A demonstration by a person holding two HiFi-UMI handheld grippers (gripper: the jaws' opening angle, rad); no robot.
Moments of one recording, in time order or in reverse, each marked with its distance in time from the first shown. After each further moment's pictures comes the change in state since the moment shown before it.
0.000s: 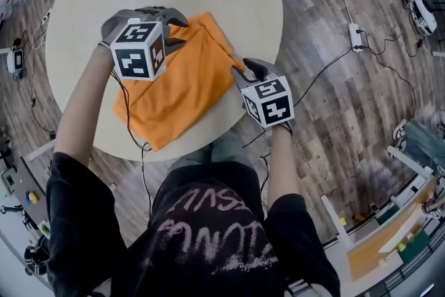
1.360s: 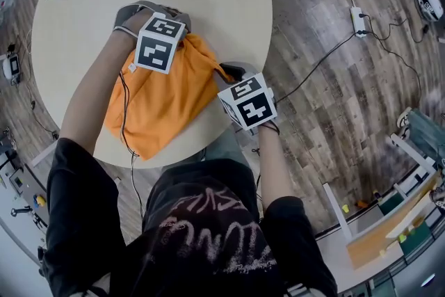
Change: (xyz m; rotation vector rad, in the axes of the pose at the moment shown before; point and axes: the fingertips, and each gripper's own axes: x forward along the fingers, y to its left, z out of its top) left arm 0.113 0.001 -0.004 0.212 0.152 -0.326; right arm 0.038 -0.004 -0.019 0.033 0.134 0.114
